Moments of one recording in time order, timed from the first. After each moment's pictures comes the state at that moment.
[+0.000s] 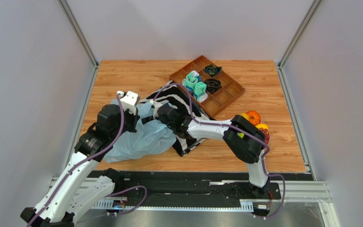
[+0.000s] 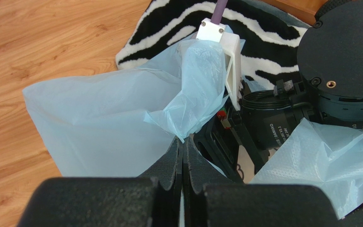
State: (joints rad) left arm -0.48 0.73 0.88 -0.61 -0.07 -0.01; right arm 1.01 1.99 1.32 0.13 -0.29 0.66
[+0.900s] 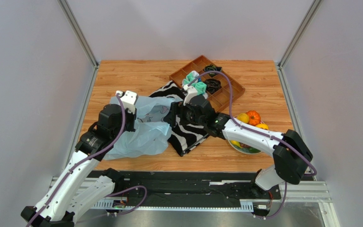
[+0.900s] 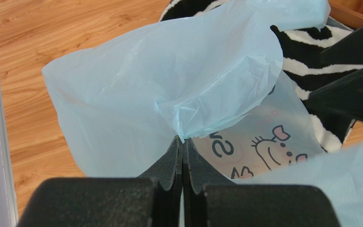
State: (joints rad) left arm -0.48 0.74 0.88 -0.63 -0.17 -0.01; right arm 0.88 1.52 1.05 0.06 -0.06 0.57
